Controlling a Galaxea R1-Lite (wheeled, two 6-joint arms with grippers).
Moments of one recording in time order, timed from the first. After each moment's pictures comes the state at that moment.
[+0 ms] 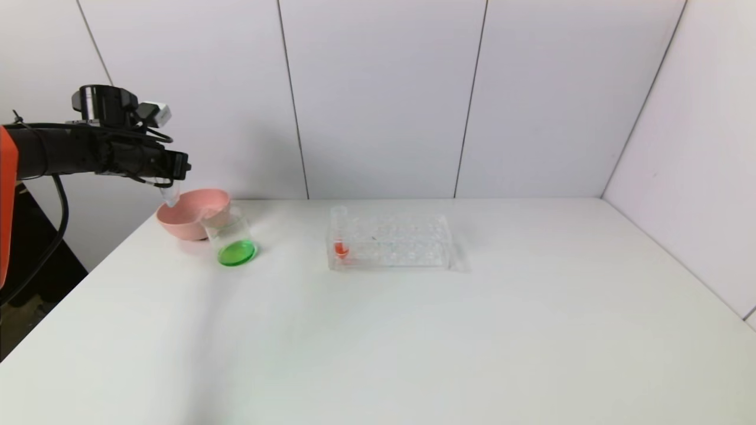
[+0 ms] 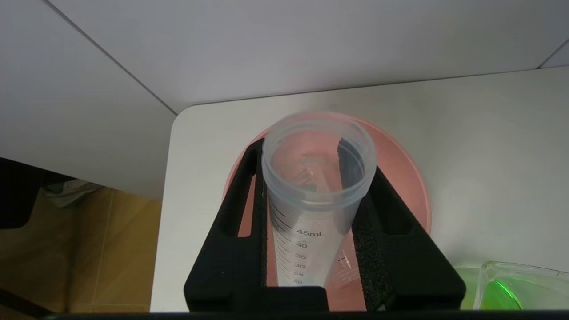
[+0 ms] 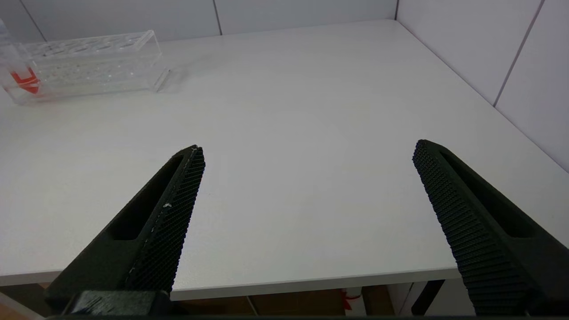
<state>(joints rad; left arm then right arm) 0.20 2.24 -1.98 0.15 -0.11 0.22 0.00 0.00 0.00 0.00 -0.04 0.09</state>
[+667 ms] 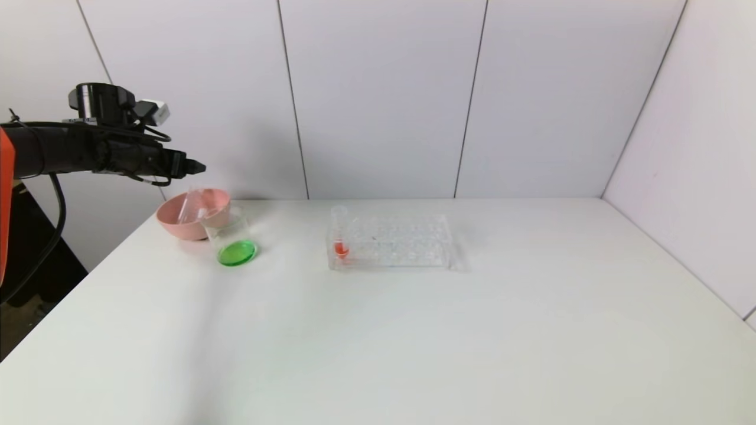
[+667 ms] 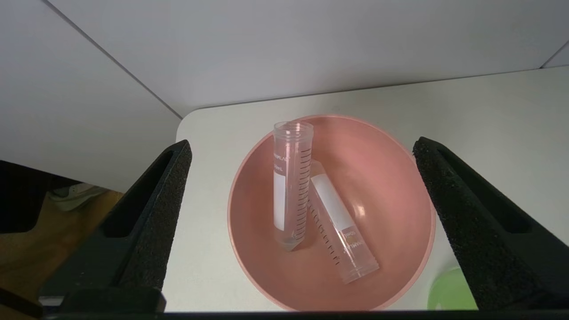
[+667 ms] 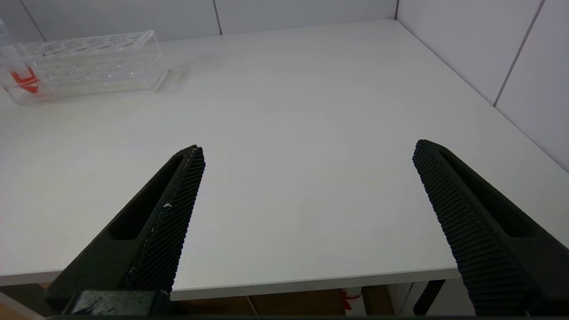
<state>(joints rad) 0.20 2.23 -1.98 0.15 -0.12 0.23 0.00 0.00 0.00 0.00 -0.04 0.09</state>
